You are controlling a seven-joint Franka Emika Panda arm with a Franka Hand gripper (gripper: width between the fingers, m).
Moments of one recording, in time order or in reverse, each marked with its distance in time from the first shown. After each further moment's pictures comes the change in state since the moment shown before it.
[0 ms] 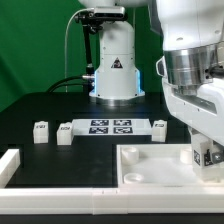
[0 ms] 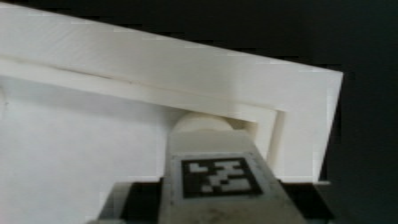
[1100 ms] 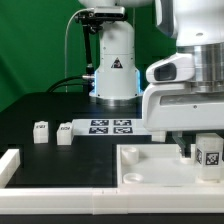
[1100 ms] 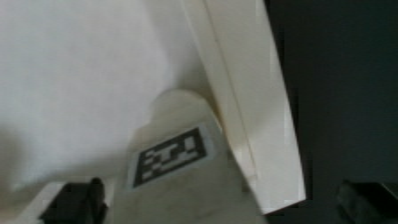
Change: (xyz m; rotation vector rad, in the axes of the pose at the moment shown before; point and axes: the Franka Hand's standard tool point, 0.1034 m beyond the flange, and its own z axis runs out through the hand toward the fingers) arm -0.005 -0.005 0.000 -0.050 0.083 -1.238
